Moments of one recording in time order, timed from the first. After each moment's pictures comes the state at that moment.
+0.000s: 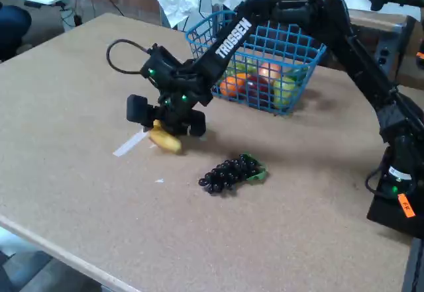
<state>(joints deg) 6.6 136.4 81.3 2.9 3.7 54.0</state>
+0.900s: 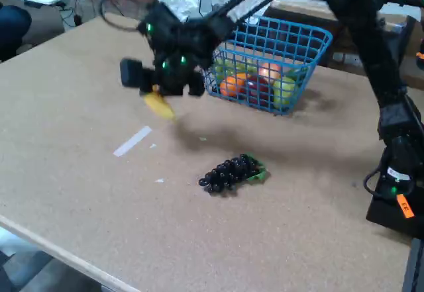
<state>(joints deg) 7.5 116.5 81.2 -8.2 9.2 42.4</state>
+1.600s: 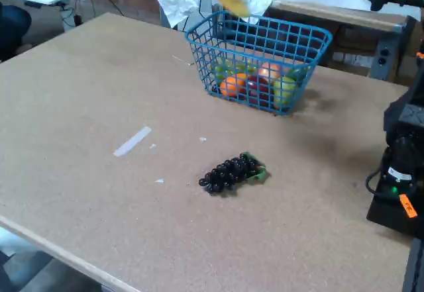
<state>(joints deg) 10.9 81.5 81.1 -39.1 43.1 27.0</state>
